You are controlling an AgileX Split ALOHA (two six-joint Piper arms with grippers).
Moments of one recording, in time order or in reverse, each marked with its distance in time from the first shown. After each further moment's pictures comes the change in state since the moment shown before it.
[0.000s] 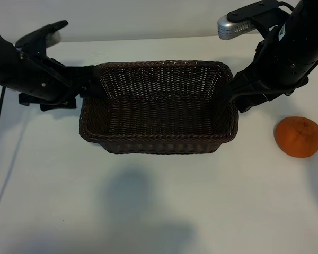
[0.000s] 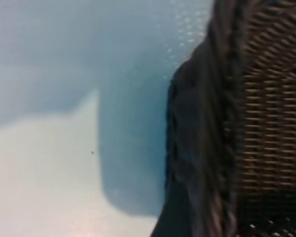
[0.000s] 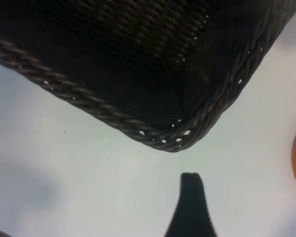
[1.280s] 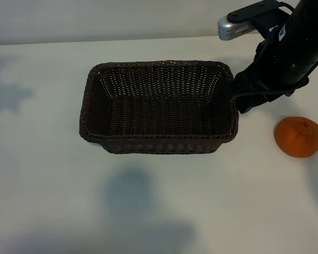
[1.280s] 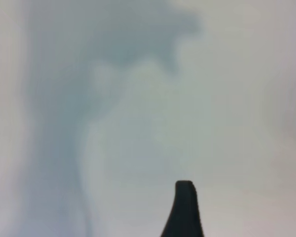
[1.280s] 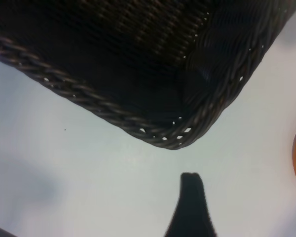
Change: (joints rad) left arm 0.234 -0.345 -0.169 0.606 0.437 -0.261; right arm 0.000 0.000 0.000 0.002 0.007 0.000
